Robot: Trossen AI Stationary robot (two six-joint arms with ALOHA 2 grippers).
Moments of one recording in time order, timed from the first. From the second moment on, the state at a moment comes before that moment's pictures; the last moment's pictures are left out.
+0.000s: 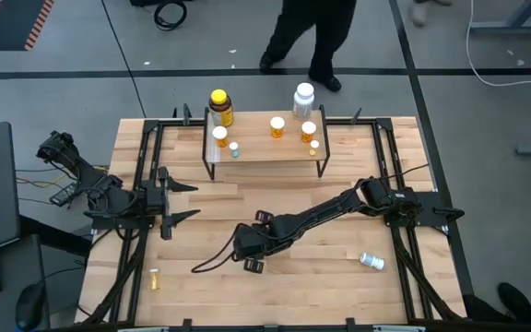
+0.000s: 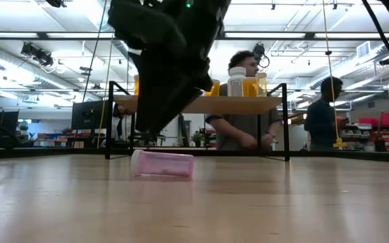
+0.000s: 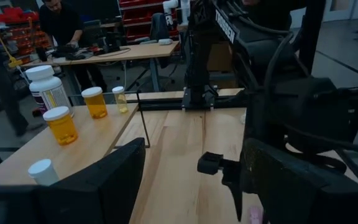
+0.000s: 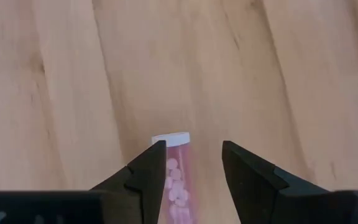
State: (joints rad) left arm -0.67 0.61 0.60 -0.12 -0.84 -0.03; right arm 0.31 2.29 1.92 -0.80 0.25 0.50
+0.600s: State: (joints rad) left arm -0.67 0.61 0.61 -0.12 -0.84 -0.03; right arm 0.32 2.29 1.79 -0.68 0.19 0.49
